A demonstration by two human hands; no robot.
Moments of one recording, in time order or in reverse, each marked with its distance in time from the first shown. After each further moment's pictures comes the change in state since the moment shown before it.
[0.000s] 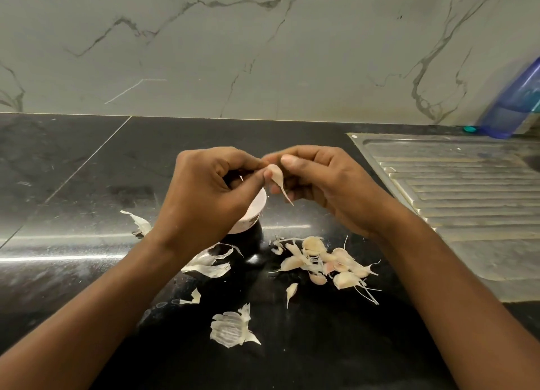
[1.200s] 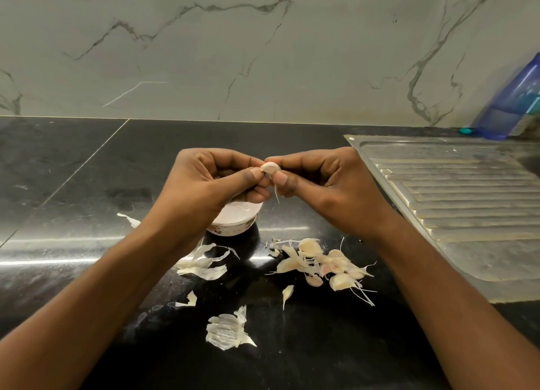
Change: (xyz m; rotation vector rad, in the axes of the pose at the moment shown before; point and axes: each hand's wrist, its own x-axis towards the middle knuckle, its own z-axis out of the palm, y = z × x) left_hand 0.007 0.016 -0.008 -0.621 -0.123 -0.531; right_hand -0.004 0.012 -0.004 -0.299 0.127 -0.382
